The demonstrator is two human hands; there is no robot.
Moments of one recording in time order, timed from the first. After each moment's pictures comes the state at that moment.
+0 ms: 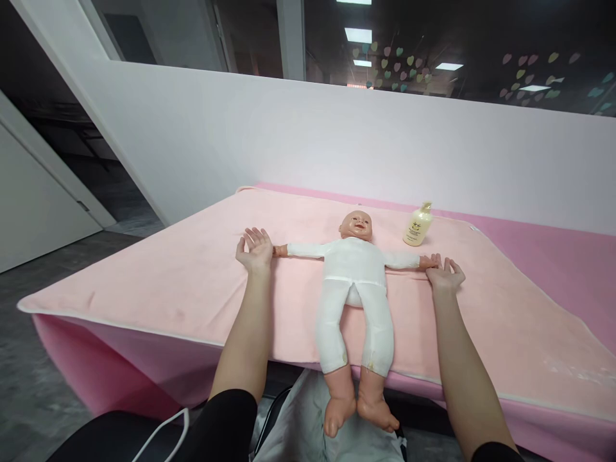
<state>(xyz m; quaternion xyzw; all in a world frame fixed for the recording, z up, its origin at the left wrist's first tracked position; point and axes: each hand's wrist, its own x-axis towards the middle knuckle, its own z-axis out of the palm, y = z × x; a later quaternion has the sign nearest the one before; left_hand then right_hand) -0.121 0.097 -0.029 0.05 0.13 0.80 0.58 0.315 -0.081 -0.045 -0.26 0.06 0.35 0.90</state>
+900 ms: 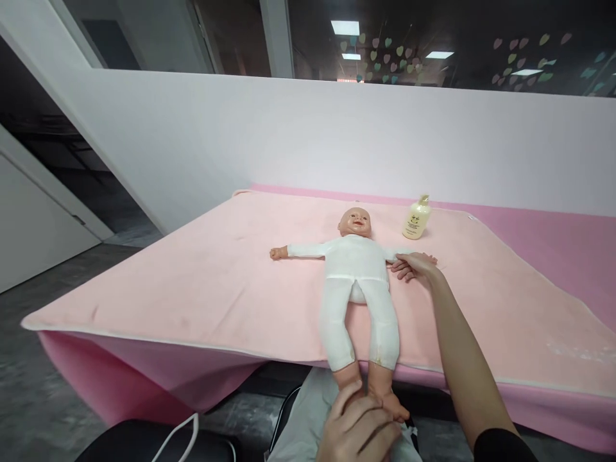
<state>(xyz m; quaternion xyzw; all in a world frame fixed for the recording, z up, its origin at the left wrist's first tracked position) -0.059 -0.232 -0.052 0.90 0.11 0.42 0.07 0.257 -0.075 -0.022 -0.67 -0.30 0.51 0.45</state>
